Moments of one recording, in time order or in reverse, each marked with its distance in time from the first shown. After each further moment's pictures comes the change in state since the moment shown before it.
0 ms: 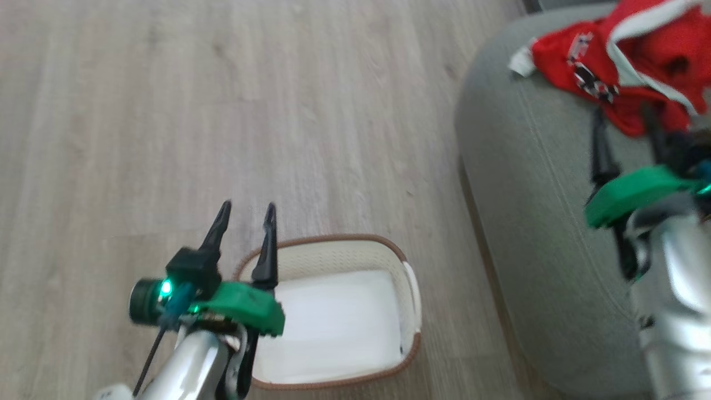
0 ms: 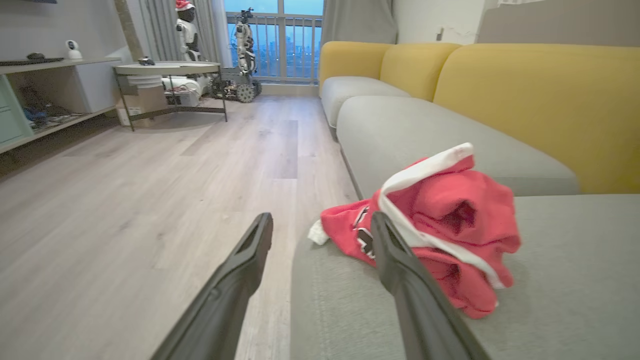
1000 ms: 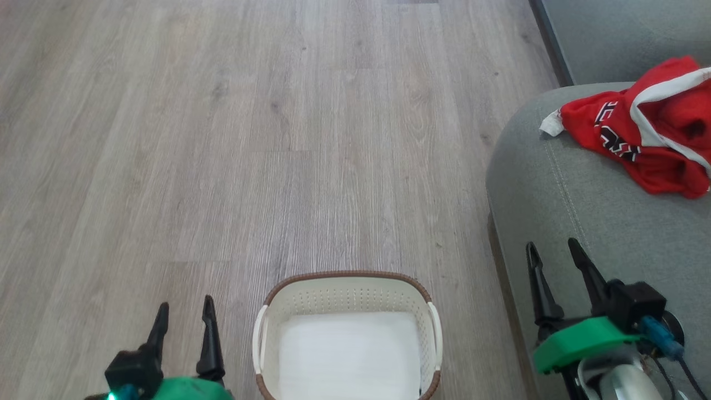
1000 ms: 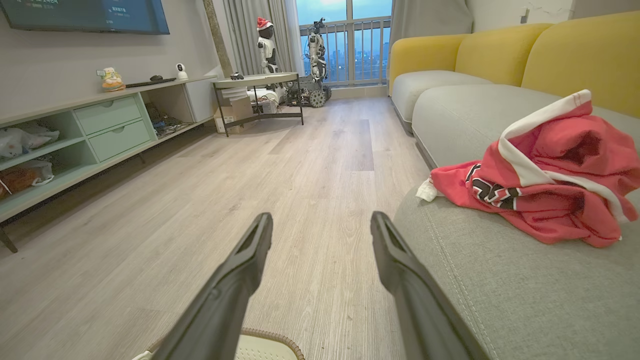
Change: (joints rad) left arm 0.376 -0.029 0.256 -0.124 0.053 -0.019 0.000; right arm 0.539 0.136 0.078 -0.417 0.032 0.000 0.000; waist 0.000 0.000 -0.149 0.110
